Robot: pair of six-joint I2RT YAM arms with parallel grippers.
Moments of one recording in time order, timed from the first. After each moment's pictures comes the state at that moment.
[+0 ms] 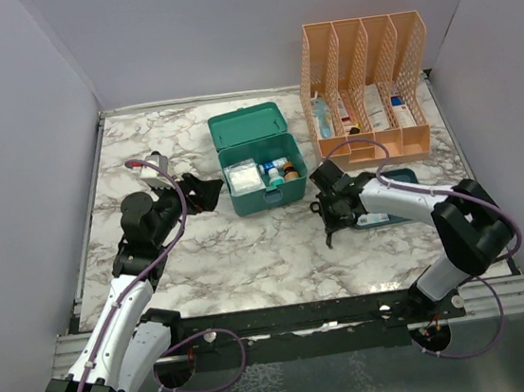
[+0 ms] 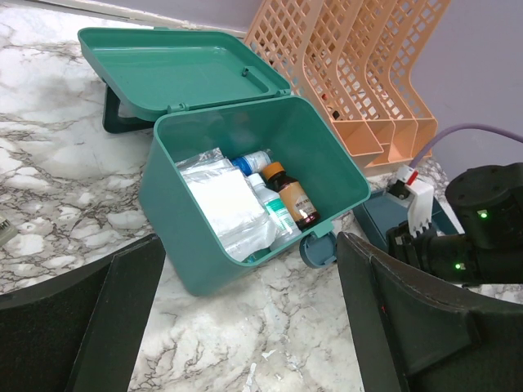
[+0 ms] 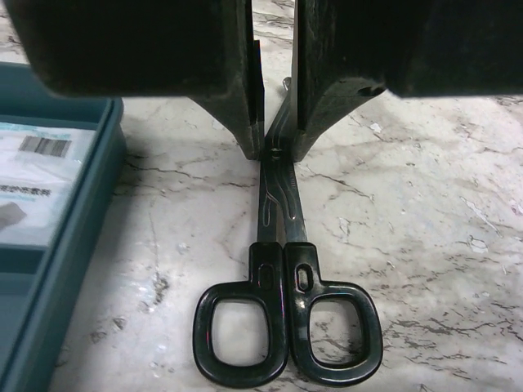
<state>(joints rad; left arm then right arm) -0.24 0.79 0.54 0.14 0.29 -0.47 0.63 1.60 0.90 -0.54 0.10 0.53</state>
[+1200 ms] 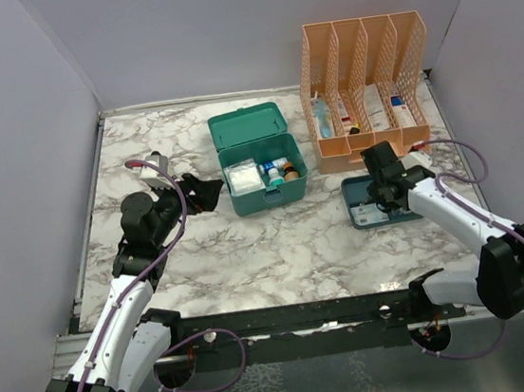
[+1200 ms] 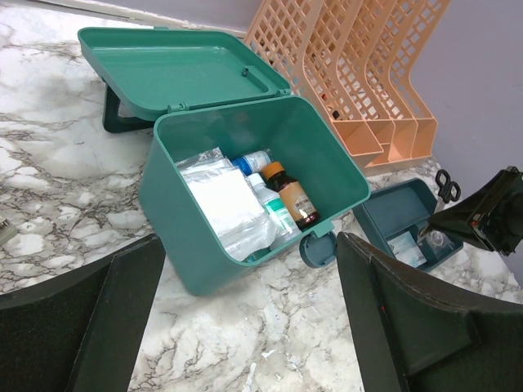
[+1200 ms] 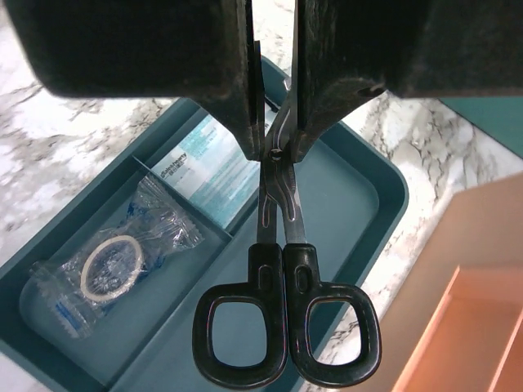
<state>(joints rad) -0.24 0.79 0.54 0.14 0.29 -0.47 0.36 1.25 0.81 -0.63 0.54 1.12</state>
